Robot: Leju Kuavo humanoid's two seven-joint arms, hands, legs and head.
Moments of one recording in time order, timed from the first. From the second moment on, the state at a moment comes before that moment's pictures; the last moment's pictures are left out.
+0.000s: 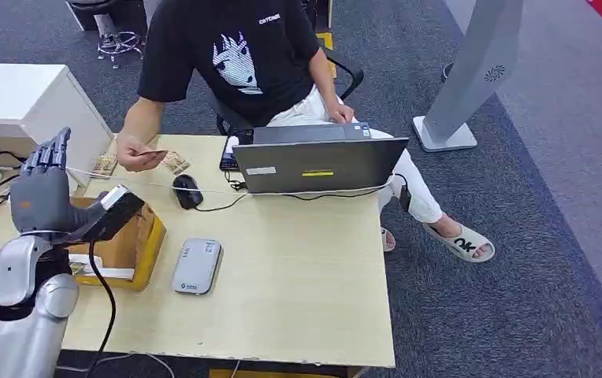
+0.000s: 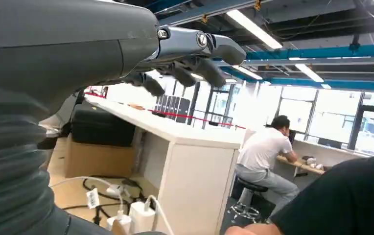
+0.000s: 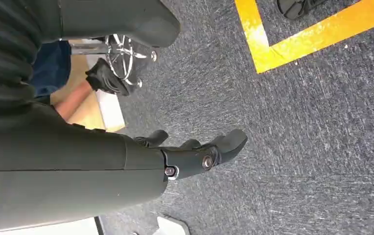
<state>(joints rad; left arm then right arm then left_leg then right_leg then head) -0.22 0.22 -0.06 -1.62 -1.16 0.22 0.10 -0.03 0.12 -0.73 -0.20 0.69 -0.30 0.09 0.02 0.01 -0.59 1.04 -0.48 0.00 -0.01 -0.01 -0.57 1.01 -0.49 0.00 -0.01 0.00</state>
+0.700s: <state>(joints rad) 0.05 0.22 0.01 -1.84 -1.12 0.35 0.01 -0.03 0.12 -0.78 -0.20 0.67 -0.32 0.09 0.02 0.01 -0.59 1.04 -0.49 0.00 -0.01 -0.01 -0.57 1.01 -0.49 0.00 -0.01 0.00</state>
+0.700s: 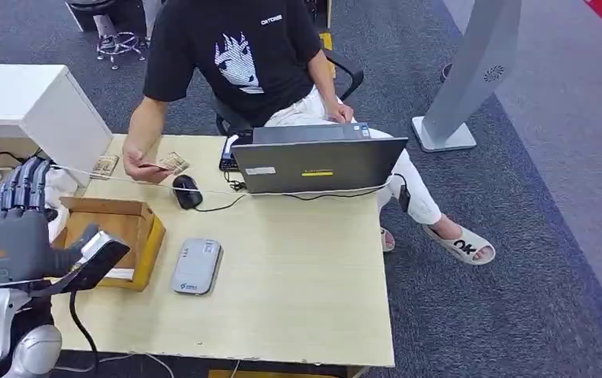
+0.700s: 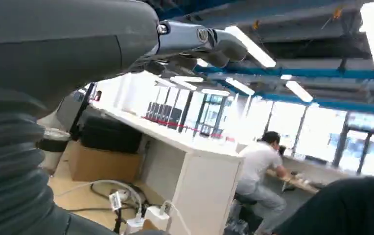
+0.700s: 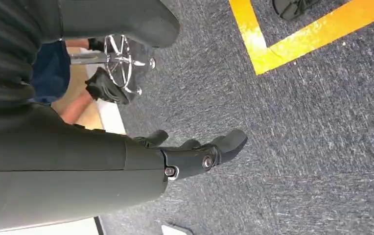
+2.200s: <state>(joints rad) 0.12 -0.36 1.18 -1.05 -0.20 0.65 -0.24 -0.04 0.14 -0.89 -0.21 0.78 -0.37 0.02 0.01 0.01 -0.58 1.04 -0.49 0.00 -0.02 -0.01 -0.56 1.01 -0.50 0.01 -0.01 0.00</state>
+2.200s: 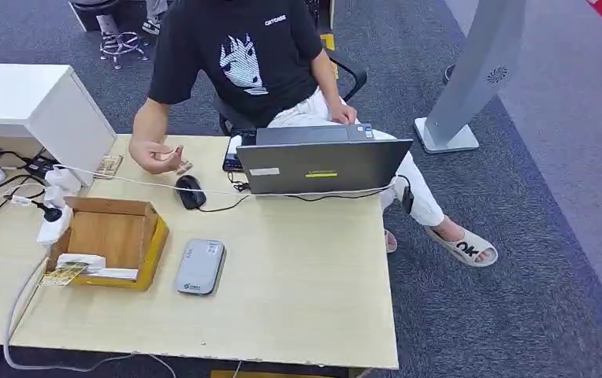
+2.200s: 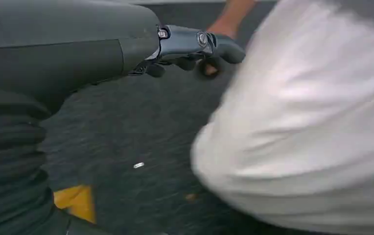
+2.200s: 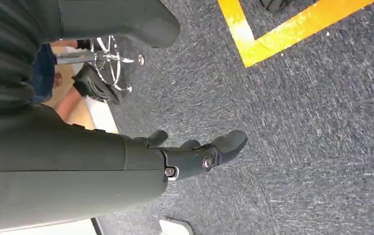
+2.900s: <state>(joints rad) -0.05 -0.21 1.00 -0.34 -0.95 0.60 -0.08 -0.04 0.17 -0.86 -0.21 0.93 -0.43 0.12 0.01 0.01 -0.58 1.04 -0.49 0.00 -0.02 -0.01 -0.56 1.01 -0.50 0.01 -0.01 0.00</state>
